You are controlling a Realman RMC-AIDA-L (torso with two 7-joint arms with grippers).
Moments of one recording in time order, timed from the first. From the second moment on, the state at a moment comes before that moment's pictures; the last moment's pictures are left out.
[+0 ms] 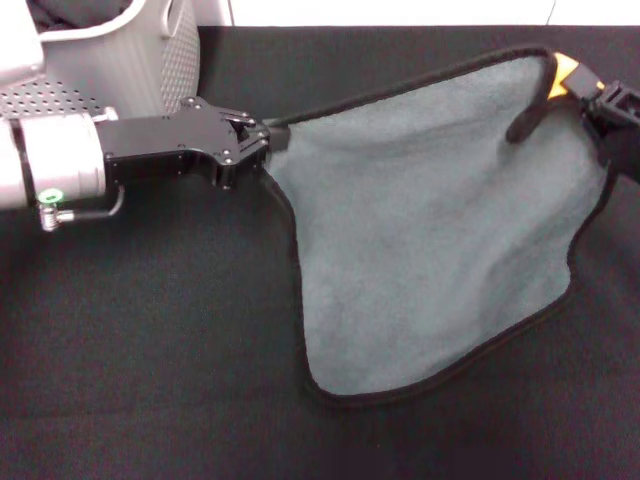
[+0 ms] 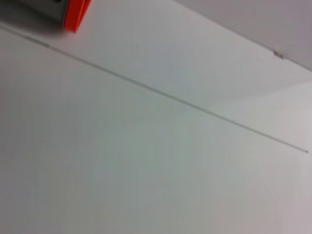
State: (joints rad) left arm -0.53 -2.07 0.84 0.74 1.83 1.44 -1.41; right arm 0.43 2.02 -1.64 -0.24 2.78 1.57 -1.42
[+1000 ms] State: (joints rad) left arm -0.63 -2.09 0.94 0.70 1.83 1.13 -1.41; right arm 0.52 2.02 -1.53 -0.17 2.77 1.35 -1.30
